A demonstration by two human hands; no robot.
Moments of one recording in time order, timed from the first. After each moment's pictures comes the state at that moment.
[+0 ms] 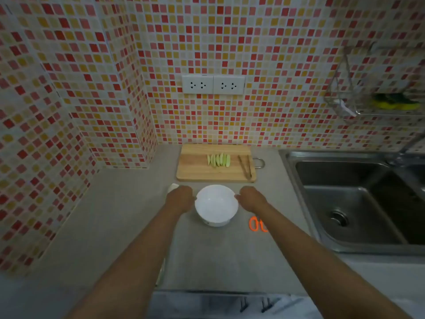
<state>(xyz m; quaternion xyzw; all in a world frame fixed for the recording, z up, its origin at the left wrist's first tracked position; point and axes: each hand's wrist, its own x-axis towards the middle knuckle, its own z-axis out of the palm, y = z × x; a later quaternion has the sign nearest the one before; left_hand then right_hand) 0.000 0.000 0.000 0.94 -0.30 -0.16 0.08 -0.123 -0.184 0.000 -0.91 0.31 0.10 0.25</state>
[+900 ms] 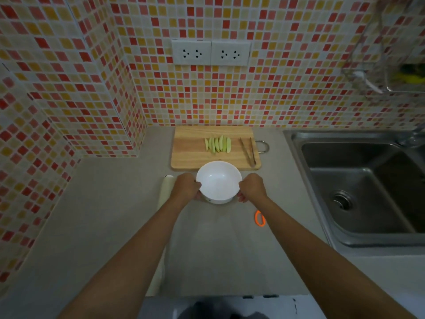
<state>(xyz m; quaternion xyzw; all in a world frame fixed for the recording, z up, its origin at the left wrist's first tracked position) 0.032 -0.036 -0.032 0.88 -0.17 -0.25 0.37 -0.084 -0.194 -0.027 -0.76 0.46 -0.01 0.47</state>
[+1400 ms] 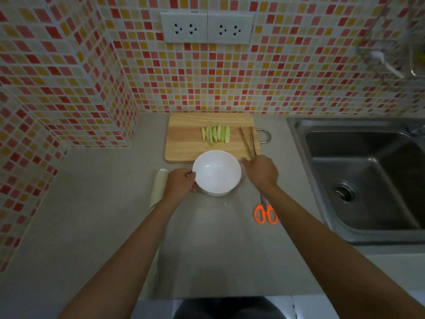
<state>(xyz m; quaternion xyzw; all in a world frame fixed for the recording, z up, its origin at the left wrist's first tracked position) 0.036 -0.038 -0.049 0.85 -0.13 -0.23 0.46 -0.066 -0.237 -0.037 -0.84 0.48 -0.04 0.25</state>
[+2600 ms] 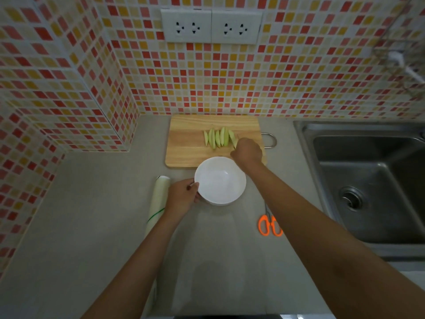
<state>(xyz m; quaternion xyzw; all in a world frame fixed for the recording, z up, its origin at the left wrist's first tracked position) 0.030 -0.038 -0.054 0.83 -0.14 -0.23 0.49 0.018 -0.246 -0.020 -0.90 0.38 0.01 0.19</state>
